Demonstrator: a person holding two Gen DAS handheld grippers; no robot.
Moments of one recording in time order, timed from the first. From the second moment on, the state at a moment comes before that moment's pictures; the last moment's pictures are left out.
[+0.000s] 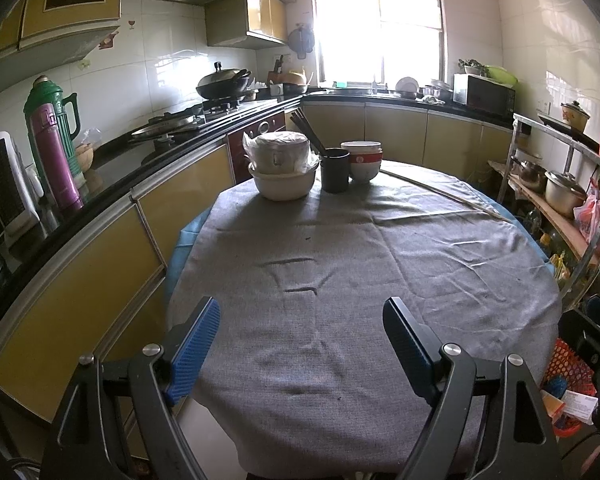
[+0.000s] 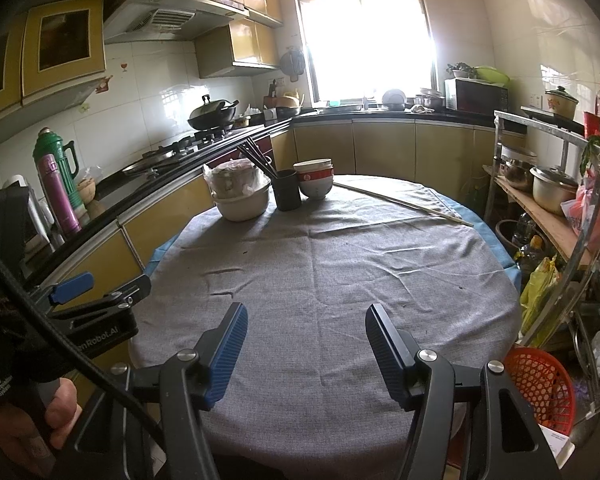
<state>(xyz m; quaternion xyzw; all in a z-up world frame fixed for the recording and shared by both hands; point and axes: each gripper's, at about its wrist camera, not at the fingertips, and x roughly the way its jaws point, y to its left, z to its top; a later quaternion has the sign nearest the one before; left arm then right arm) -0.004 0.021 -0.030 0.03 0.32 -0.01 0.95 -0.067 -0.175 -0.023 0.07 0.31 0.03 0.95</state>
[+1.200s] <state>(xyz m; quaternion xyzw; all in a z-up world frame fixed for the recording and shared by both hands) -0.005 0.021 -0.030 0.03 0.32 -0.01 0.95 -0.065 -0.172 -0.024 0.07 0.31 0.03 0.95</state>
